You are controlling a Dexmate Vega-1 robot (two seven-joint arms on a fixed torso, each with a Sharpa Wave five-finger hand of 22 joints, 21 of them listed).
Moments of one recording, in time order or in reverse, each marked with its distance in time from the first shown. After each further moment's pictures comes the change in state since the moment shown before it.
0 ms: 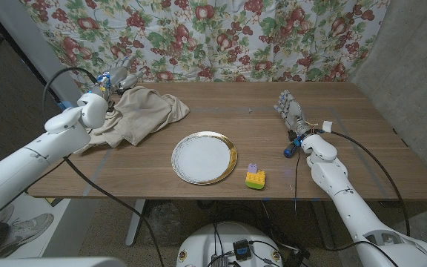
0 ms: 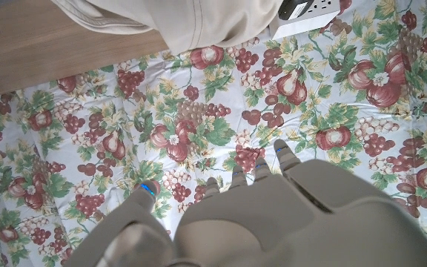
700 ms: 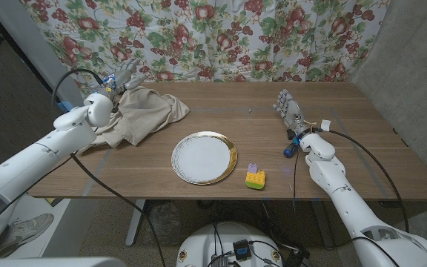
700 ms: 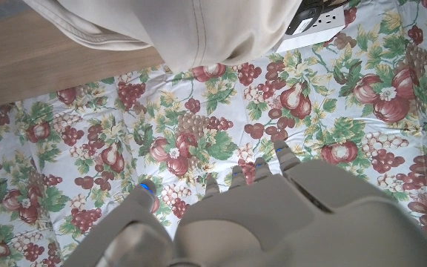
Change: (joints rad) left arm -0.109 -0.054 0.097 0.133 0.009 -0.022 -0.012; left_hand 0.008 -0.008 0.002 -0.013 0.000 0.000 0.000 0.000 0.000 -0.005 -0.005 0.000 0.000 0.008 -0.007 0.000 0.000 0.002 0.002 0.000 0.000; right arm 0.020 0.005 -0.006 0.028 -0.010 0.015 -0.001; right_hand 0.000 0.000 0.000 0.000 0.000 0.000 0.000 0.000 0.000 0.000 0.000 0.000 0.000 0.000 0.000 0.000 0.000 0.000 0.000 0.000 0.000
